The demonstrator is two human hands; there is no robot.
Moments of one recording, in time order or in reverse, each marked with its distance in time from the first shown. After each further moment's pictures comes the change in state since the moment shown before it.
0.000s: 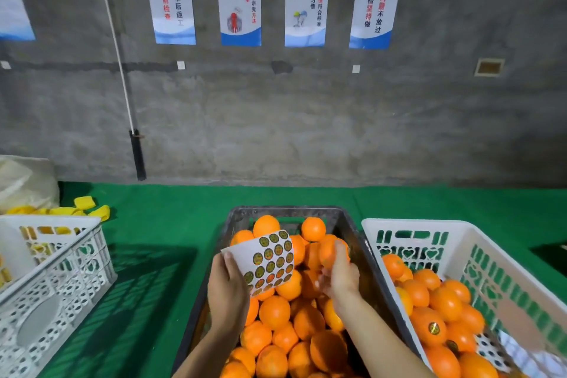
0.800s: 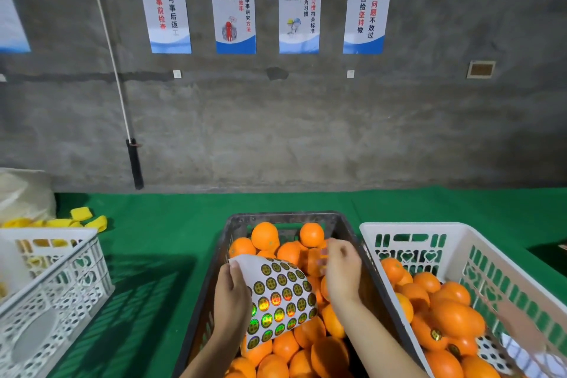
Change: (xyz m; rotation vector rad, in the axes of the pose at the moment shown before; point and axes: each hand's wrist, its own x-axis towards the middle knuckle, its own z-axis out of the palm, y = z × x) left_hand -0.005 0.004 0.002 -0.043 -0.157 -0.074; right_hand -0.019 -0.017 0.003 -0.085 -0.035 -0.507
